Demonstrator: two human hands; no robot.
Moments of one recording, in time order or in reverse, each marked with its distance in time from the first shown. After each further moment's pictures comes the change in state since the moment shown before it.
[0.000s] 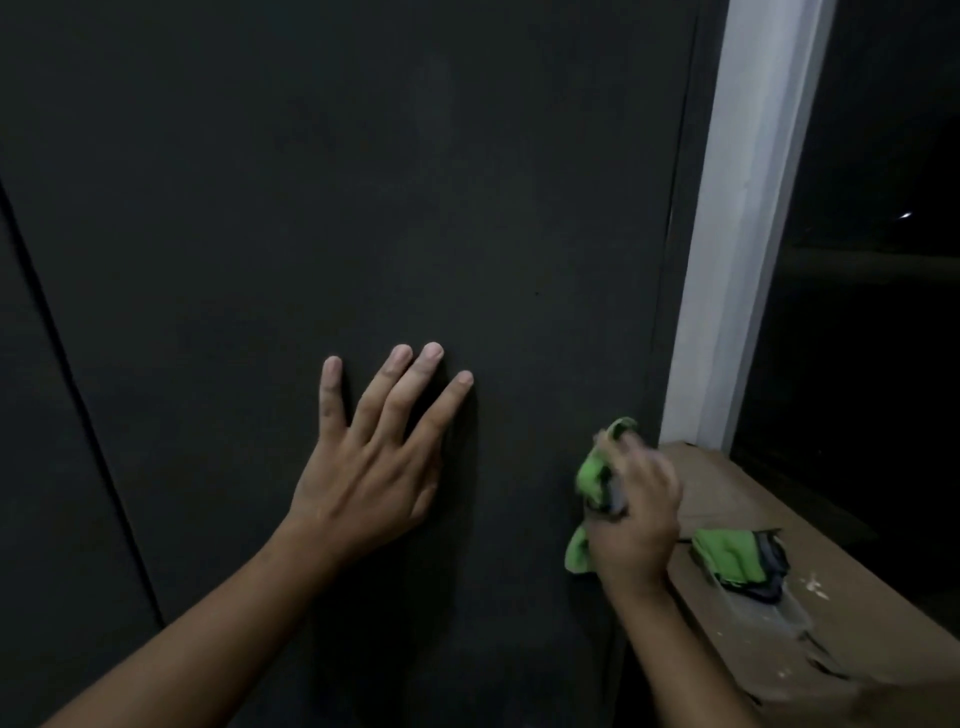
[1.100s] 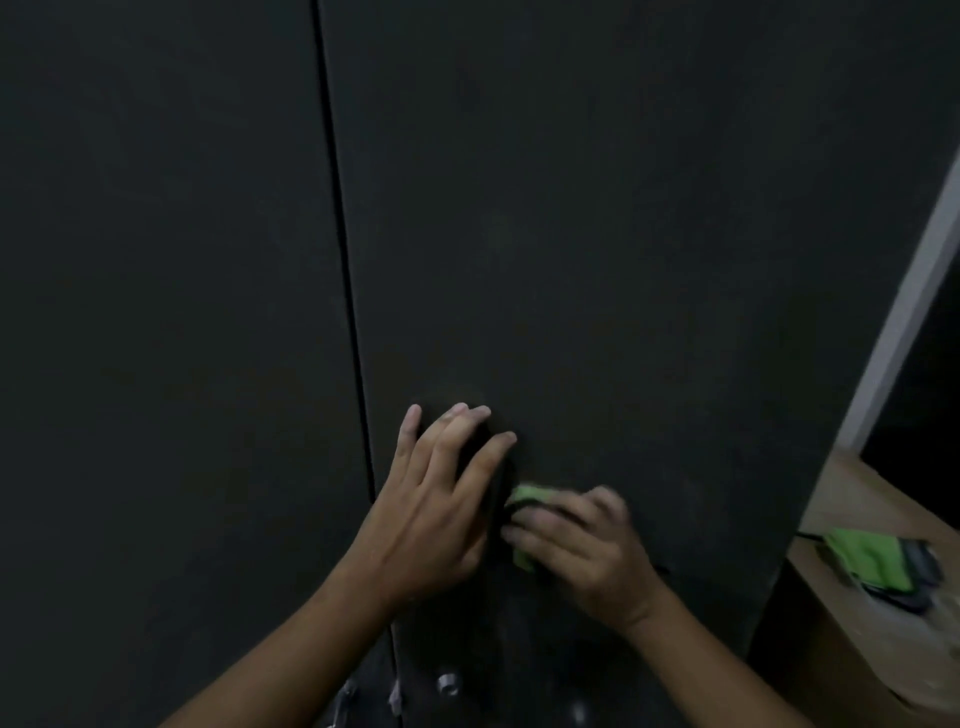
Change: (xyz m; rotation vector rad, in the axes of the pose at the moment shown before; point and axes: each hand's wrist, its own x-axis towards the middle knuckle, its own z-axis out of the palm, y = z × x) left_hand -0.123 -0.060 -0.040 -0.308 -0.298 -0.089; right_hand -0.072 -0.126 0.057 0.097 -0.380 -0.797
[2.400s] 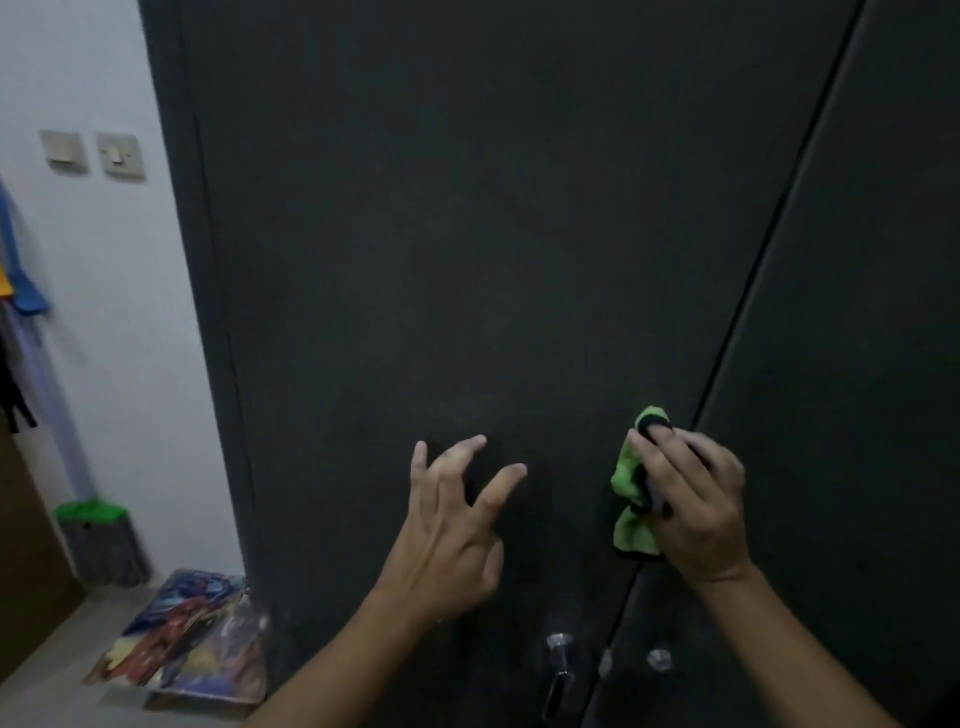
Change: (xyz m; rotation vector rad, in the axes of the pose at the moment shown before) left_hand -0.205 -0.171 -0.039 -0.194 0.068 -0.281; right_hand 0.144 -0.141 0.076 -0.073 0.166 0.196
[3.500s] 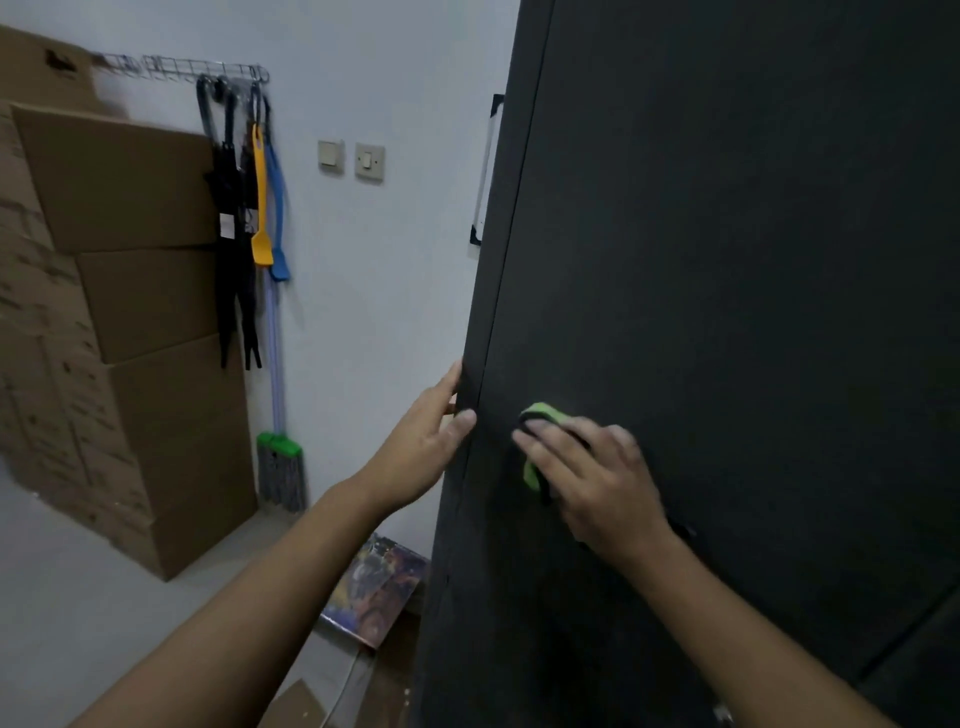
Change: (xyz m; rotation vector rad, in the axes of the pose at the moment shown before) left_hand -0.045 -0.173 -0.135 -0.552 -0.061 -0.576; right_hand 0.093 -0.218 0.107 0.117 -0.364 -0.410
